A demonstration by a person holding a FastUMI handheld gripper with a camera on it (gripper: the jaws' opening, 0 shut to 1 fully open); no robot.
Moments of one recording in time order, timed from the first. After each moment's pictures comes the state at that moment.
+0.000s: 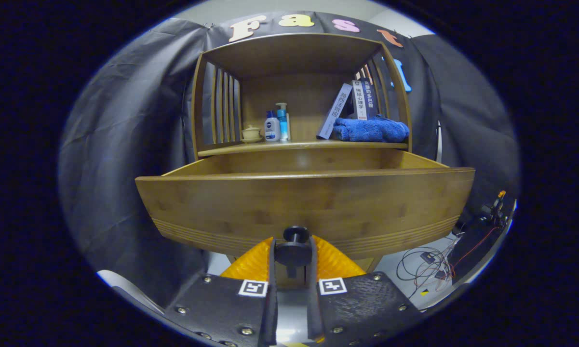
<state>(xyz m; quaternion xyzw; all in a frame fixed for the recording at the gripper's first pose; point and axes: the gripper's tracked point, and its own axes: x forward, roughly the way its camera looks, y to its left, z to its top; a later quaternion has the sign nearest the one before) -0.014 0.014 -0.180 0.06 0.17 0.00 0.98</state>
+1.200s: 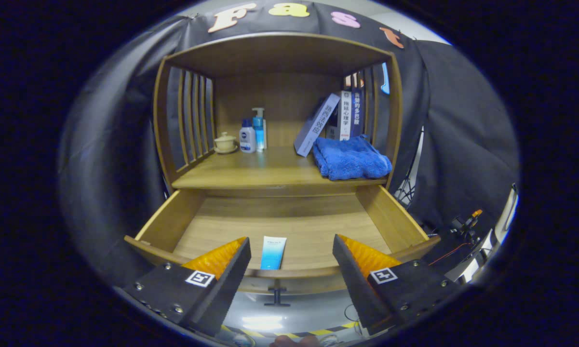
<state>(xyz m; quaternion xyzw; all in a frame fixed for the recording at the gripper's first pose) 0.055 -0.018 -0.076 0.03 0.27 -0.07 0.96</state>
